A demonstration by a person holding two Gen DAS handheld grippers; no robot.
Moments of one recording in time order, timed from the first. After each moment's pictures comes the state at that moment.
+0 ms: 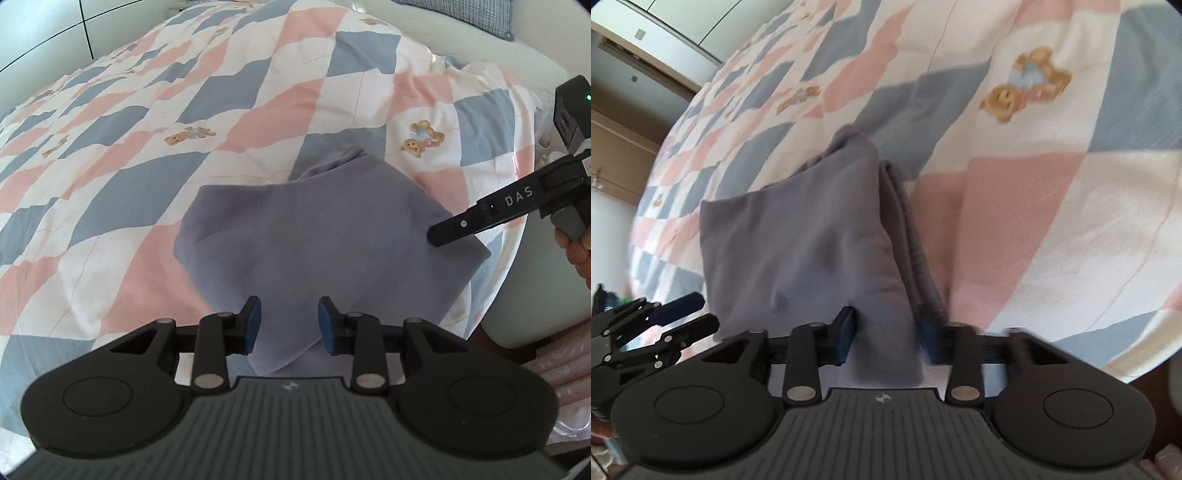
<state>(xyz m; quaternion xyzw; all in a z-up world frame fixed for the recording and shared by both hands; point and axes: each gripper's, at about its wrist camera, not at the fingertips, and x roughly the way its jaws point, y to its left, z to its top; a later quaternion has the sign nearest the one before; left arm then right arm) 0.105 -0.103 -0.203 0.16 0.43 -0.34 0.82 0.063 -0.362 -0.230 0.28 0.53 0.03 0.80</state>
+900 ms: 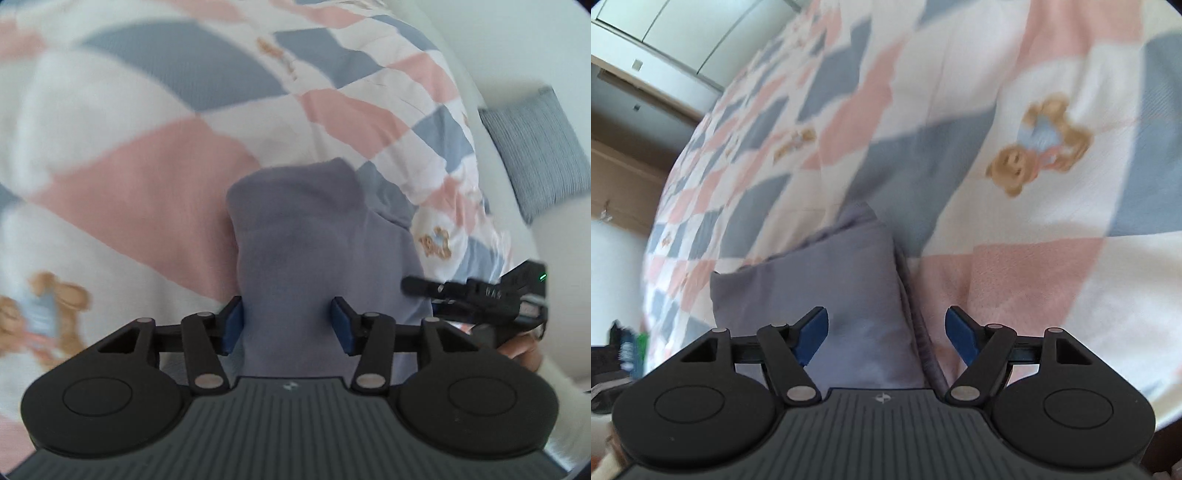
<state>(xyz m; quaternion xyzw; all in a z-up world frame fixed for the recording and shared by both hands) 0.196 -0.036 -0.284 -0.22 0.58 -0.29 0.73 0.129 -0.405 -0.256 0.34 0.53 0.05 0.77</state>
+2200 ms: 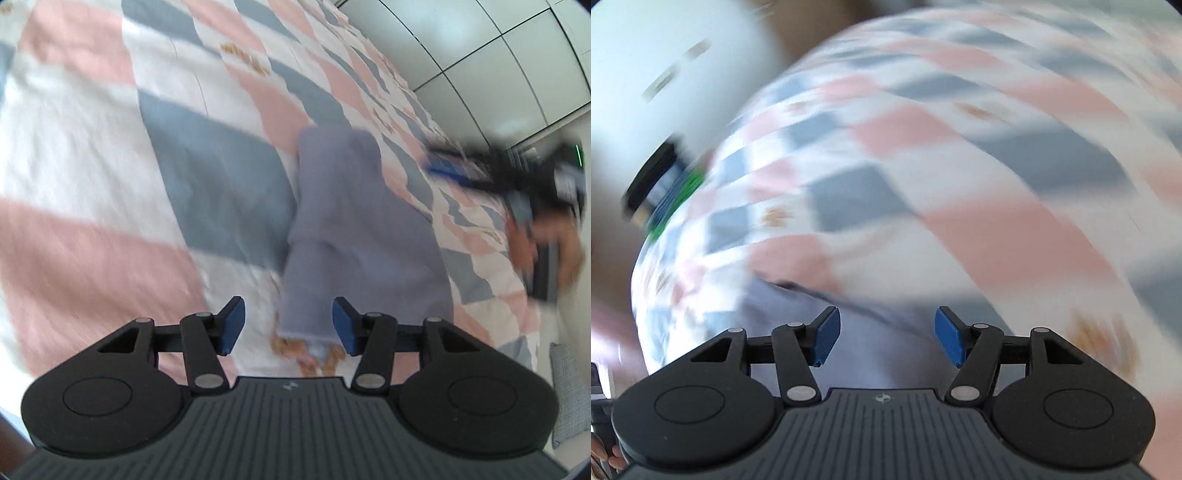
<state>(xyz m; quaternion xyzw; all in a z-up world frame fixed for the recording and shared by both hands) 0.113 0.134 -0.263 -0.39 0.42 0.01 0.82 0.406 -0.114 -0.178 -0.01 0.50 0.41 0.76</state>
